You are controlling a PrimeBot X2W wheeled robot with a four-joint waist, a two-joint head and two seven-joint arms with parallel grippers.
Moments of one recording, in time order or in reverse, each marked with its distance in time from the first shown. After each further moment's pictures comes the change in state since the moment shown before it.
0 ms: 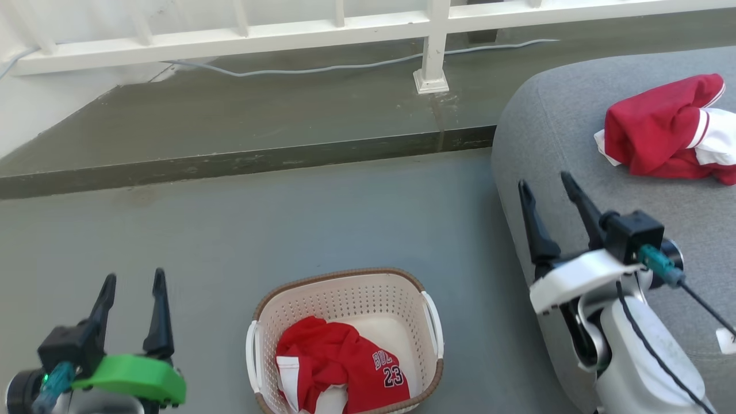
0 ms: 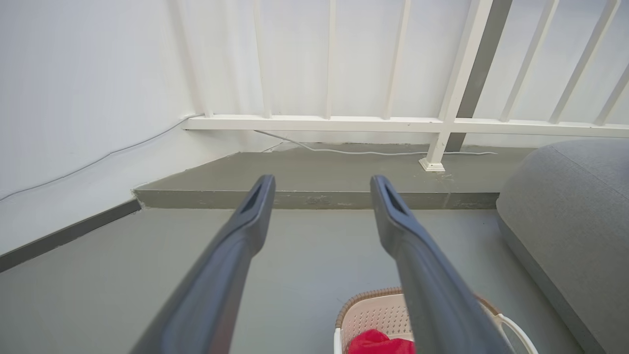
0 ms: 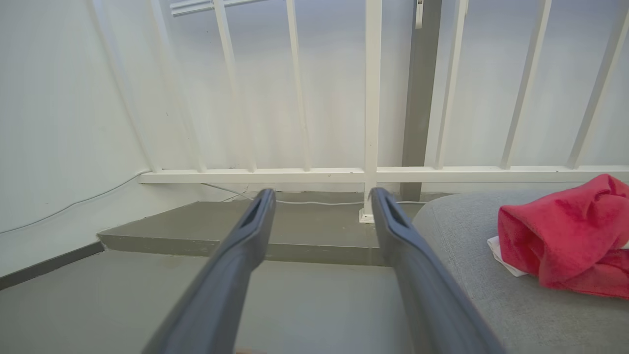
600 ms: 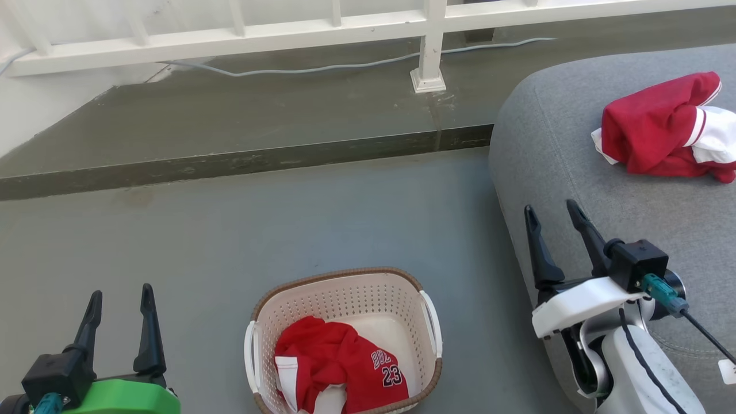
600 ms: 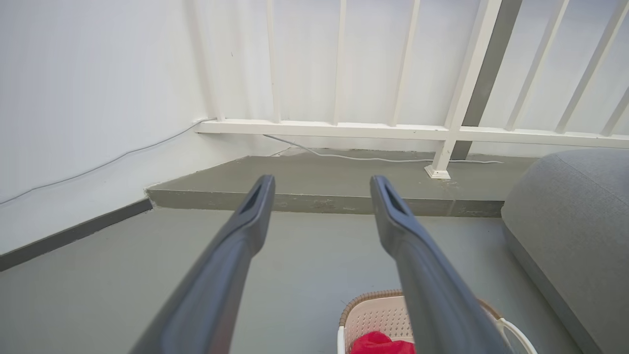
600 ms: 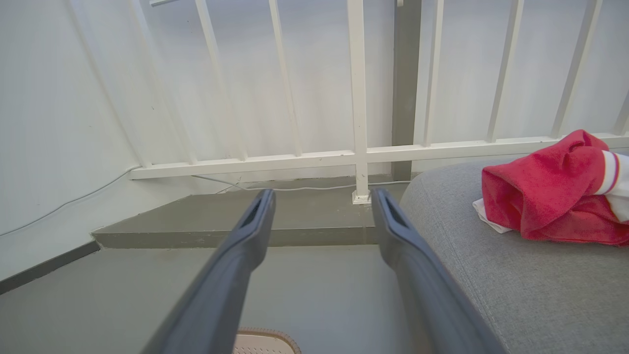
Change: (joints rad) left arm 0.116 -0.036 0.089 -0.115 0.051 0.004 0.000; right arm 0.099 0.016 -0.018 -0.053 0.012 -0.027 0.000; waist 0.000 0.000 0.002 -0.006
